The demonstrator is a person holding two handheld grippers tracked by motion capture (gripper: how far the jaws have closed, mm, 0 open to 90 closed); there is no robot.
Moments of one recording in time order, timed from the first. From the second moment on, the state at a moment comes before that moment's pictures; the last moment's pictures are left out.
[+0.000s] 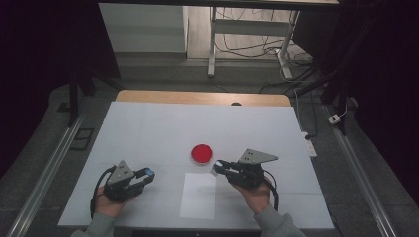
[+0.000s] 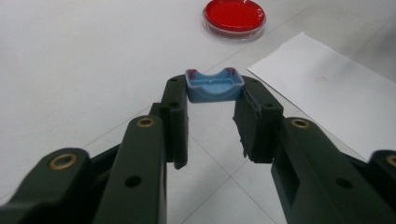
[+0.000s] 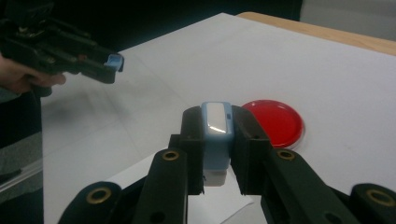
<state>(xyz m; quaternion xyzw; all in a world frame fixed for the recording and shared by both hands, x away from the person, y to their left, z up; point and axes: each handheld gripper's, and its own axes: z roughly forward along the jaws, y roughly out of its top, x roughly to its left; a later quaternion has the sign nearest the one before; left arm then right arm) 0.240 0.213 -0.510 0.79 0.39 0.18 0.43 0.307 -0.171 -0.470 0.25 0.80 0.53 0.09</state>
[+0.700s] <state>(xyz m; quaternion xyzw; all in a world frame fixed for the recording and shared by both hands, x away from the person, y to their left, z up) 0.240 0.213 -0.510 0.79 0.39 0.18 0.43 0.291 -0.144 -0.486 0.21 0.84 0.50 0.06</state>
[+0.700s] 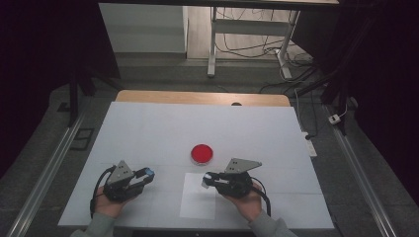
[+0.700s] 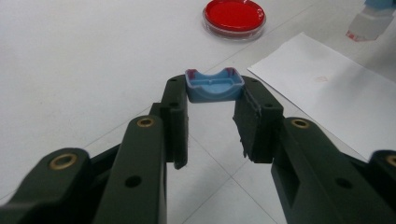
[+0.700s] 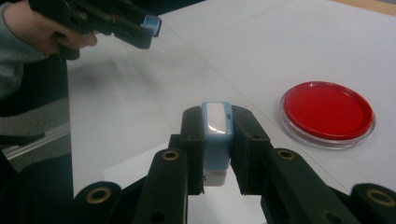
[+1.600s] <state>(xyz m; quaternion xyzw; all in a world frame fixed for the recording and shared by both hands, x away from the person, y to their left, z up) 0.240 0.214 -0.510 0.79 0.39 0.19 0.43 0.291 -0.126 -0.503 0.17 0.86 0.47 0.05</state>
